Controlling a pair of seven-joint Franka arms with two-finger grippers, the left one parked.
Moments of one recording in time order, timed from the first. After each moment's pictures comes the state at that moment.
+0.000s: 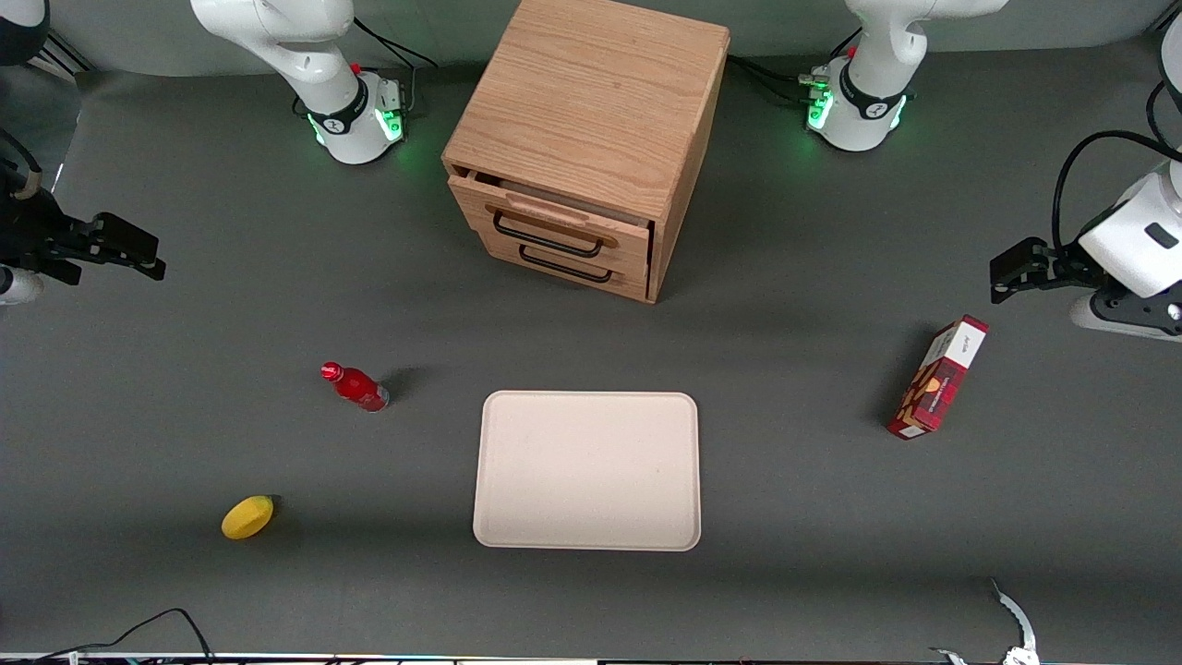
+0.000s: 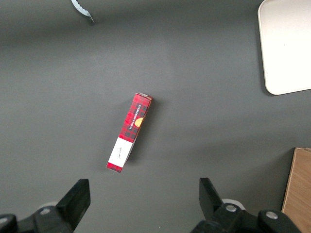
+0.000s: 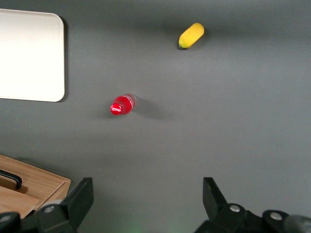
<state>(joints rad) -0.07 0.10 0.11 -1.41 -0.02 1.47 0.01</state>
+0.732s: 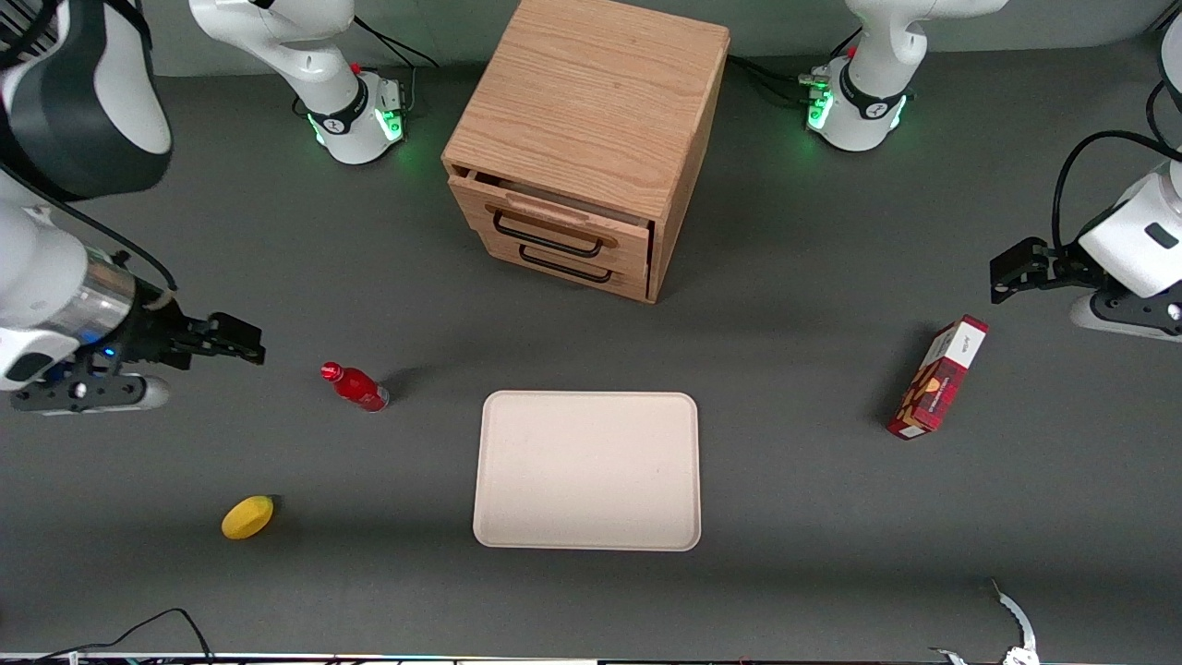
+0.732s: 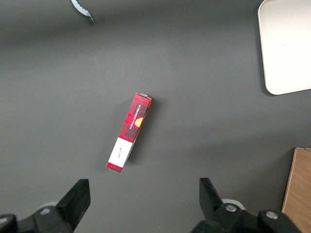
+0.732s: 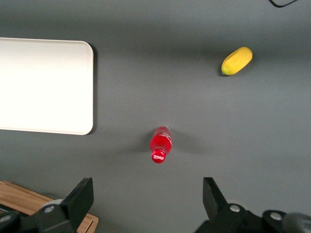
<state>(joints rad) 0.04 0.30 0.12 -1.37 0.01 1.66 0.13</state>
